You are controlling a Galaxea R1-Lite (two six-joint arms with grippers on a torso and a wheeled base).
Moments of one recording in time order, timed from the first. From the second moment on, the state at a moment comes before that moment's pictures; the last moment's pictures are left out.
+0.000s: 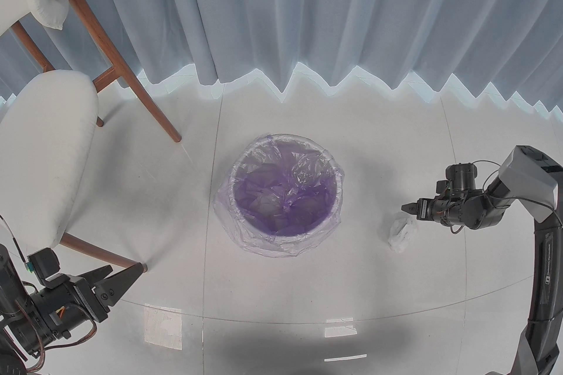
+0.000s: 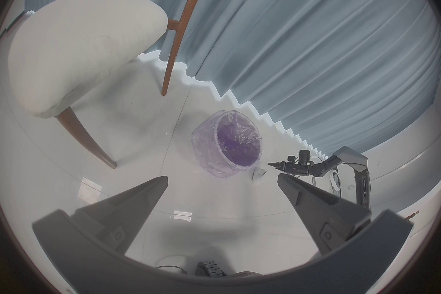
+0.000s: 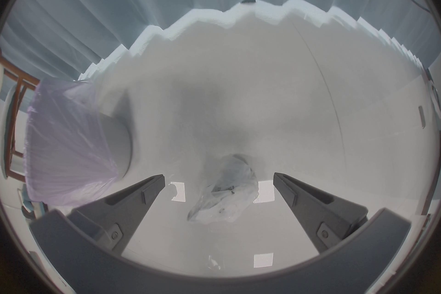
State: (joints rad) left arm -0.28 1.11 -0.02 -0.84 -0.16 -0.50; right arm 0.01 2.44 -1.23 -0.51 0.15 0.13
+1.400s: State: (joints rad) left arm -0.22 1.11 -0.02 -0.78 -0.15 -0.49; right arm 0.06 2.63 -1.56 -0.16 0.03 0.29
